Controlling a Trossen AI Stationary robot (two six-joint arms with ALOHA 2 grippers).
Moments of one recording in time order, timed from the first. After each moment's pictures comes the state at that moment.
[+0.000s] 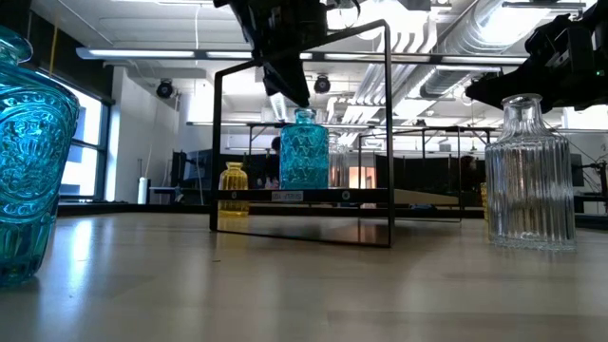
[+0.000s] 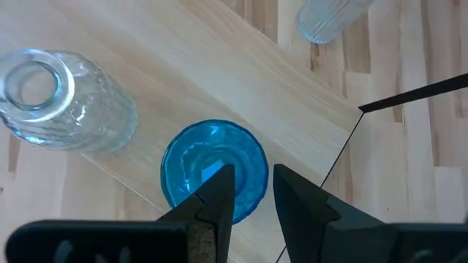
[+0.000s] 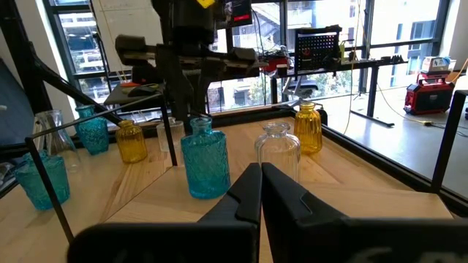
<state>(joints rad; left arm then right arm) 0.15 1.78 1.56 -0.84 0.20 0.04 -0.12 0.01 0.01 0.02 0.09 0.07</state>
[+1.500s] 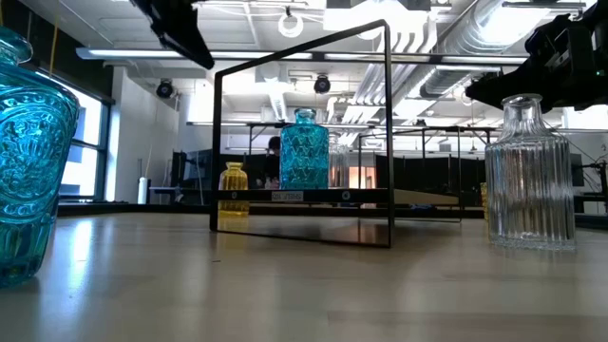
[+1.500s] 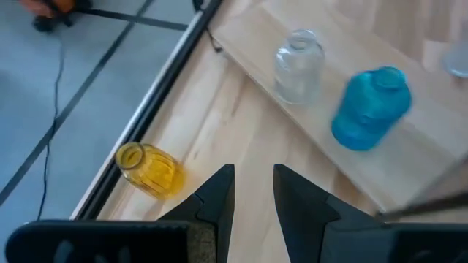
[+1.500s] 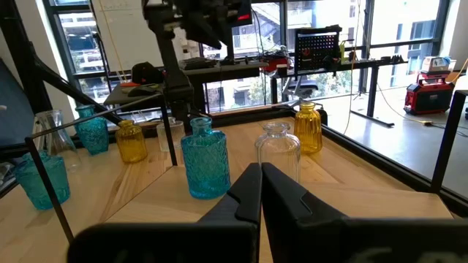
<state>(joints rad) 0.24 1.04 1.06 -0.75 -0.25 0.01 -0.12 0.01 0.01 0.02 0.09 0.07</state>
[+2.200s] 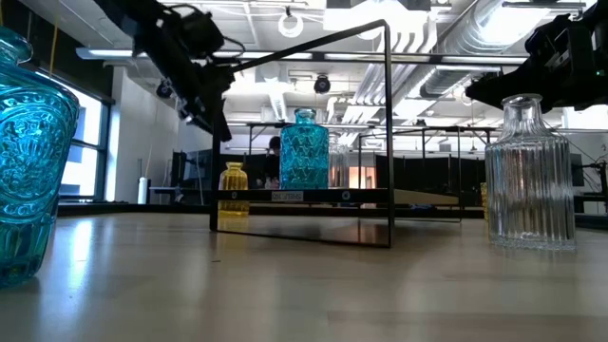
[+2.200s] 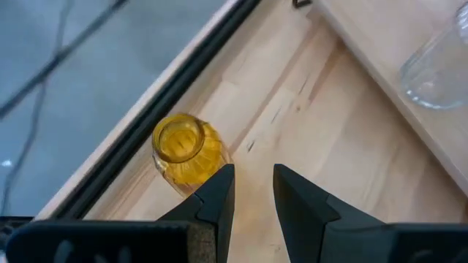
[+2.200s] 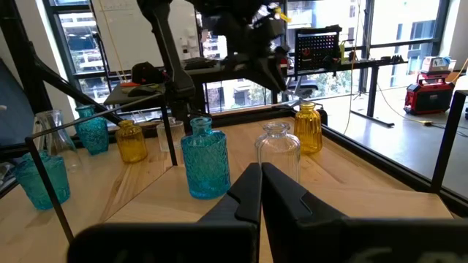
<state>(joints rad) 0.65 1.32 0.91 -0.40 0.00 0.10 -0.12 0.01 0.01 0.02 0.09 0.07</state>
